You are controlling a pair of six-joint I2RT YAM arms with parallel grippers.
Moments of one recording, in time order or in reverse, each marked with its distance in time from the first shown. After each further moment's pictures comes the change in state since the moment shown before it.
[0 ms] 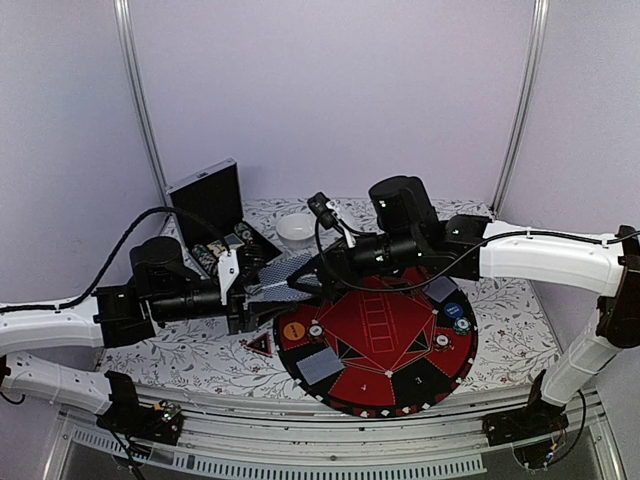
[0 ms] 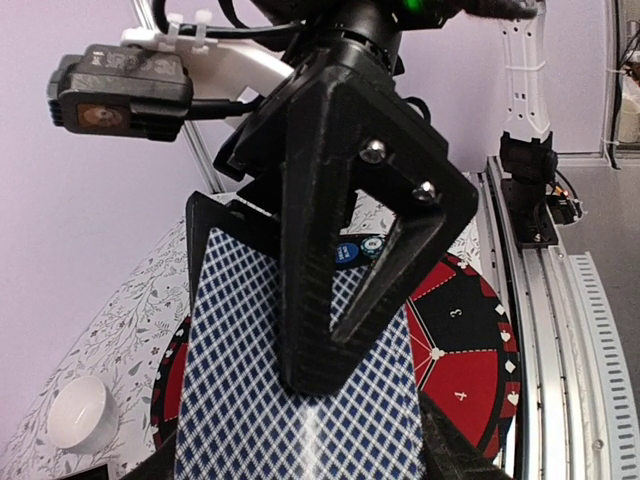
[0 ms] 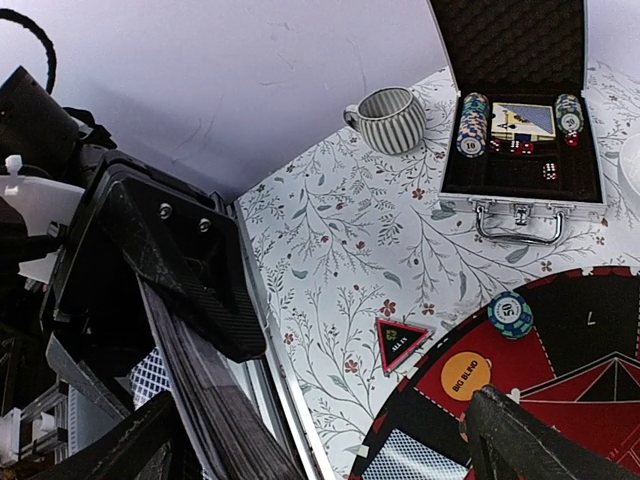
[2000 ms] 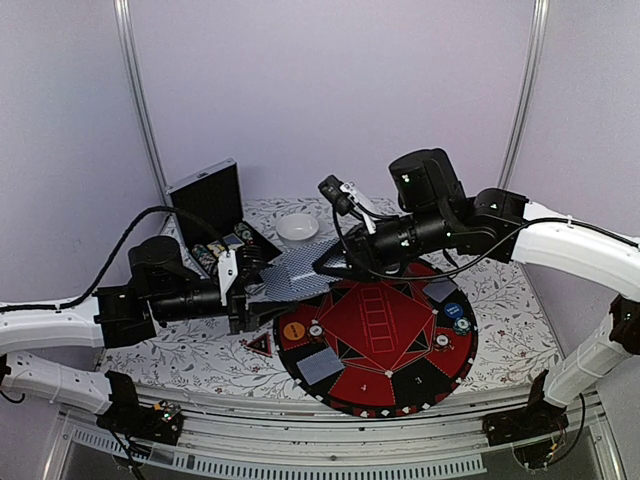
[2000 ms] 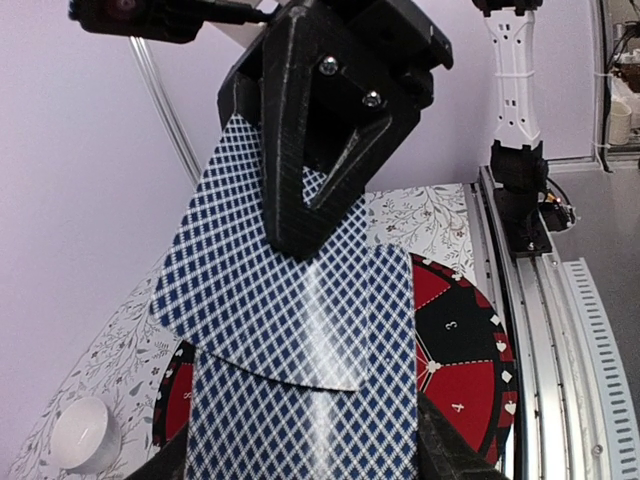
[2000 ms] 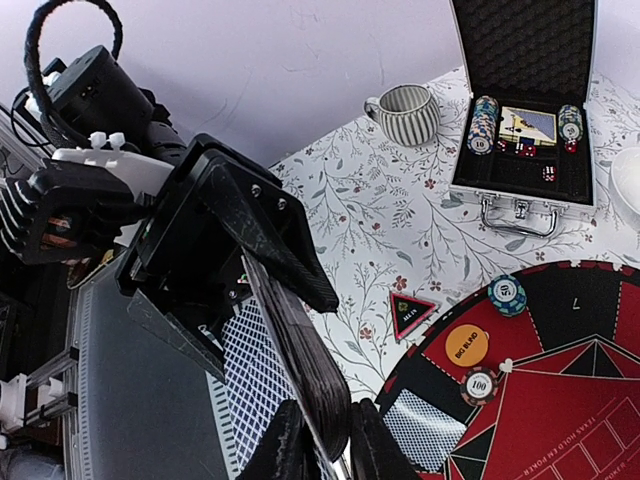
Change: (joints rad) left arm -0.013 0.000 -0.001 0.039 0.019 0.018; right arm 0.016 -0.103 0.122 -0.278 -0.017 -0.075
